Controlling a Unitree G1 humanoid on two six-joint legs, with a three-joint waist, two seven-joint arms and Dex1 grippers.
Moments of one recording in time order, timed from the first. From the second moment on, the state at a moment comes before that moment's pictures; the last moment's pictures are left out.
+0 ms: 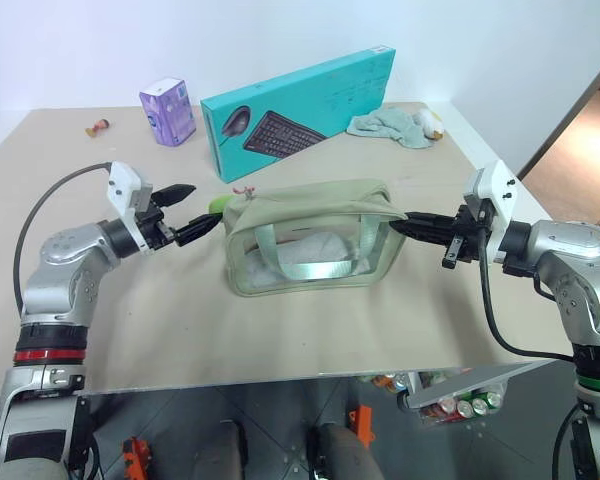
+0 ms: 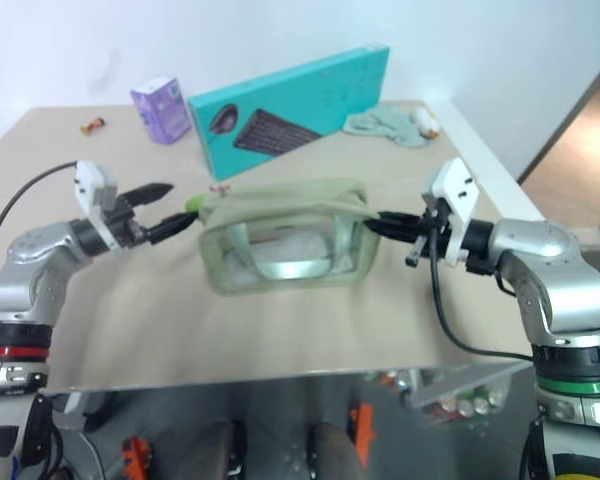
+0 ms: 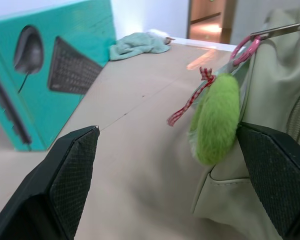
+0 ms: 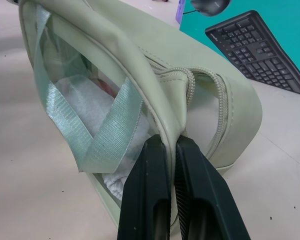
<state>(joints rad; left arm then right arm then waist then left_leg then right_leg) -0.62 0.60 0.14 0.29 -0.46 0.23 -1.01 -0.52 -0.83 -0.12 -0.13 0.48 0.55 1.02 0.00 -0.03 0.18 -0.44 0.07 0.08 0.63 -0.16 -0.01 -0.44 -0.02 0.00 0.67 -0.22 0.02</state>
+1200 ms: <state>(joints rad) -0.68 0.60 0.17 0.01 -0.55 0.34 -0.92 -0.54 -0.83 -0.11 -0.12 0.46 0.54 1.03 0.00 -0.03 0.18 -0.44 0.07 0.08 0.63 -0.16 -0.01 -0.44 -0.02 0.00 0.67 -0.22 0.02</state>
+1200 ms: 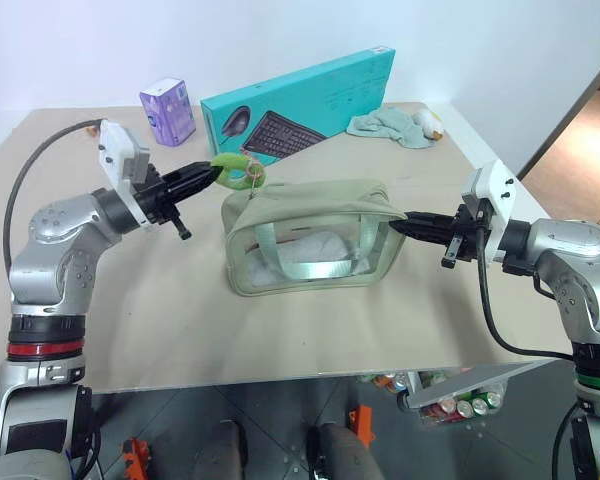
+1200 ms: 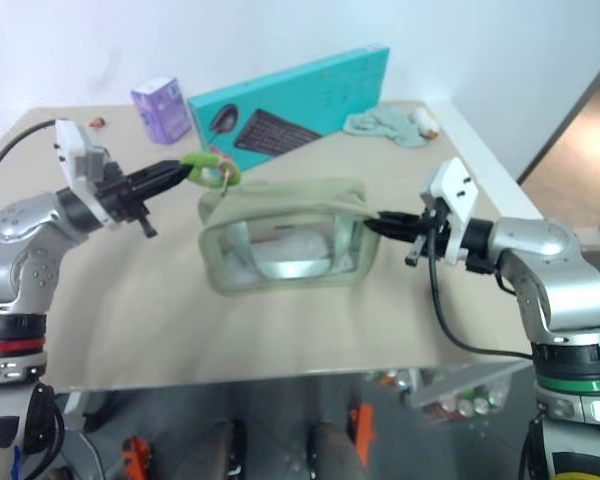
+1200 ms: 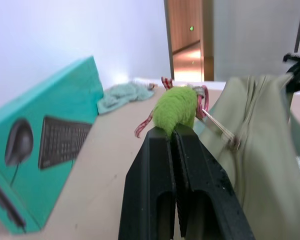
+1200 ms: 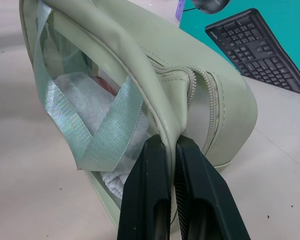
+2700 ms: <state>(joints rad) -0.72 0.68 -0.04 -0.15 -0.42 0.39 -1.07 -0.56 -0.82 -0.09 -0.09 0.44 0.51 1.02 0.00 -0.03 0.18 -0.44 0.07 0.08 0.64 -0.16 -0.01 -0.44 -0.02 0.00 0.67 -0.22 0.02</state>
